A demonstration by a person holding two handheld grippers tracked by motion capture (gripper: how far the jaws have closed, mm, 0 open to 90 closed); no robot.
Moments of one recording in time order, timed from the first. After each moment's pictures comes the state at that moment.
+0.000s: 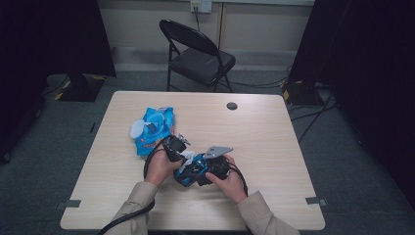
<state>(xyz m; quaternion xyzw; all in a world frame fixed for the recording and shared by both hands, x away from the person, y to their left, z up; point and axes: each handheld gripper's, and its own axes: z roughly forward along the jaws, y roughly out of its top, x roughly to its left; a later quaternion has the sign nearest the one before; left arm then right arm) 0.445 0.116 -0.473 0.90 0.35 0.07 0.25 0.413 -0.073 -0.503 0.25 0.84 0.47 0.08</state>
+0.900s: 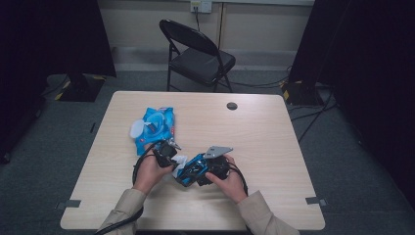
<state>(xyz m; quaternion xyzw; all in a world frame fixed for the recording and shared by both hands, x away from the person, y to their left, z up) 0.426 0.143 -0.472 0.90 0.35 0.06 0.25 0.413 -0.073 -0.503 0.25 0.84 0.47 0.08</state>
